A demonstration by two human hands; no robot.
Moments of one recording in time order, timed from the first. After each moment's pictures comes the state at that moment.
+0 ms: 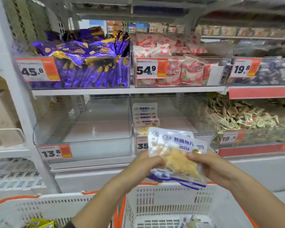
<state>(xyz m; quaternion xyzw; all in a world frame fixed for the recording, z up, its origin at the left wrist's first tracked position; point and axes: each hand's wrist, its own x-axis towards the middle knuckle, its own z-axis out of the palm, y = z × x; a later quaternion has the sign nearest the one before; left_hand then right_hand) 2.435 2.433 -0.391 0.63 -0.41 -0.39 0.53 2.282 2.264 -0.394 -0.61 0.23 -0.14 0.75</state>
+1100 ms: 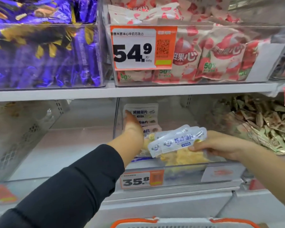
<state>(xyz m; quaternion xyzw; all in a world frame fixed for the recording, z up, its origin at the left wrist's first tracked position) 2.598 2.215 -0.394 0.78 -0.41 0.08 -0.47 2.404 2.070 -0.408 -0.75 0.31 0.02 0.58</state>
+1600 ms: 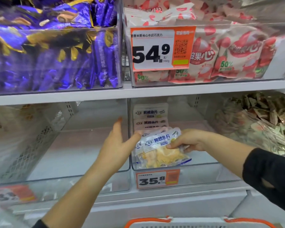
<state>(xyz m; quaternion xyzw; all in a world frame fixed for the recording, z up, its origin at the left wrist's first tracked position) 2.590 2.341 -0.395 0.82 -0.33 -0.12 0.46 2.500 2.113 -0.421 -0.75 0.40 0.08 0.52</state>
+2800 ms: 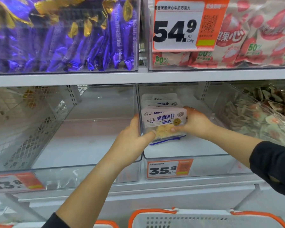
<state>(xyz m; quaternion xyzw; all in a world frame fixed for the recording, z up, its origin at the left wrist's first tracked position) 2.597 2.340 -0.411 0.80 -0.39 -0.16 0.43 2.514 2.113 -0.426 -0.92 0.26 -0.14 0.25</state>
